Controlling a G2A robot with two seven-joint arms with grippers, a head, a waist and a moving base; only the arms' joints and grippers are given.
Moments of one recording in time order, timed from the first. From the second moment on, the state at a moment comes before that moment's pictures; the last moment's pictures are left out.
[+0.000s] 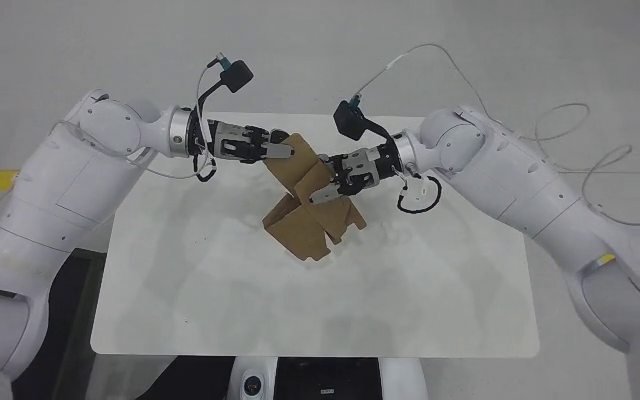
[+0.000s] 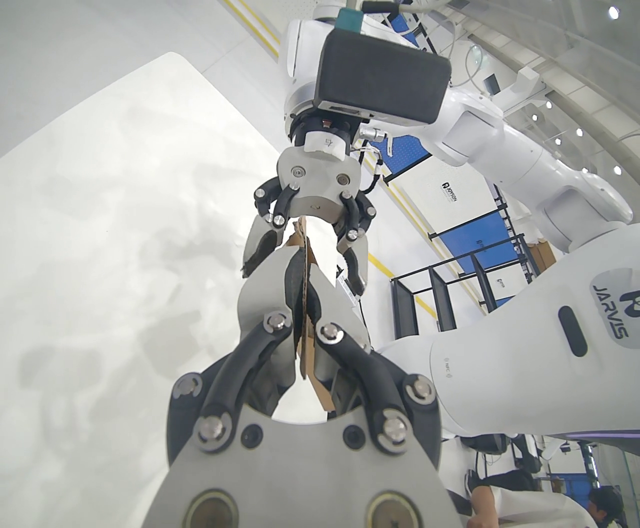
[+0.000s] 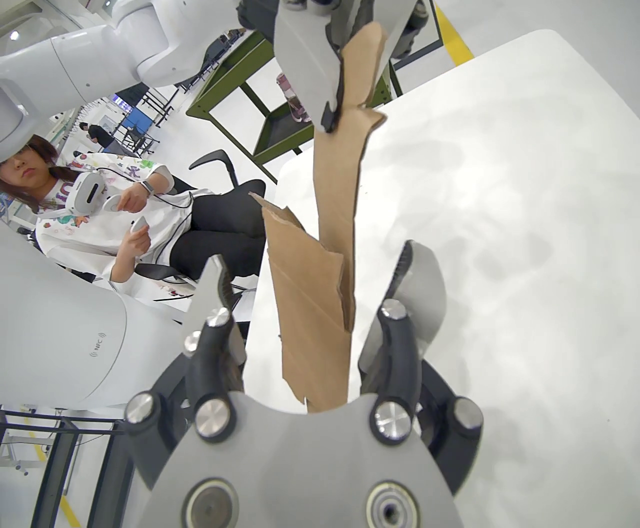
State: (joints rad) left arm 0.30 -0.83 -0.60 -1.26 -0.56 -0.68 -1.14; right arm -0.11 -1.15 0.17 -1.04 0.39 -1.01 0.81
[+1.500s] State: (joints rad) left arm 0.31 -0.80 -0.52 -1.13 -0.68 -0.84 -0.89; right arm -0.17 -1.18 0.27 -0.74 0.80 -1.01 0.81
